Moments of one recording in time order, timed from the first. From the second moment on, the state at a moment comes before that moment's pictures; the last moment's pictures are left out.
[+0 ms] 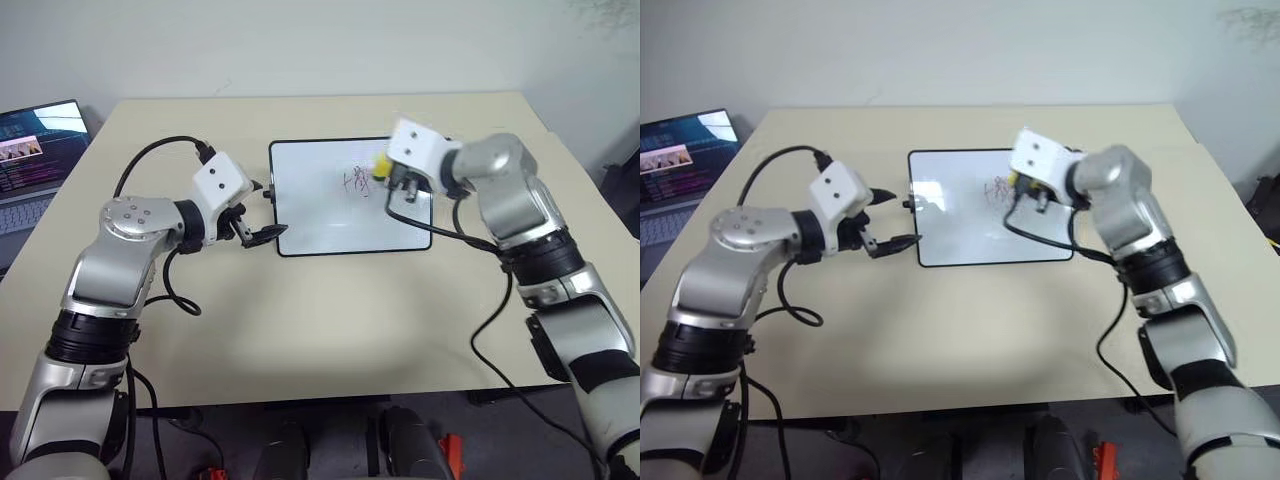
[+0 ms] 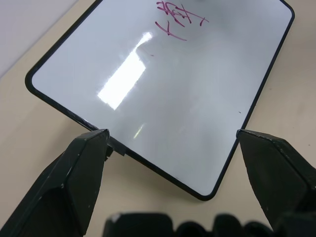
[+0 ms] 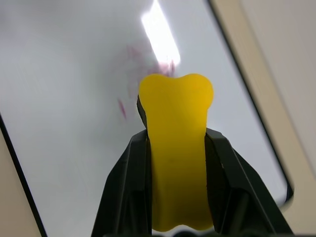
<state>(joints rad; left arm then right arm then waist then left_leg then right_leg) -0.65 0.79 -0.06 -0.05 -0.17 0.51 -0.90 -1.08 -0.52 0.33 0.33 -0.36 0.48 0.91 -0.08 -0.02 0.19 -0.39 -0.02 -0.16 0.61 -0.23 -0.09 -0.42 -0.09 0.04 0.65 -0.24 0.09</state>
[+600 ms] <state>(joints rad) -0.72 0.79 -0.09 0.01 -0.10 0.45 -0.88 -1.19 -0.59 0.28 0.48 -0.40 0.41 0.76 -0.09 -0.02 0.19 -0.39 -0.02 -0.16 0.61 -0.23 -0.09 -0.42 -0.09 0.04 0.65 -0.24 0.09</state>
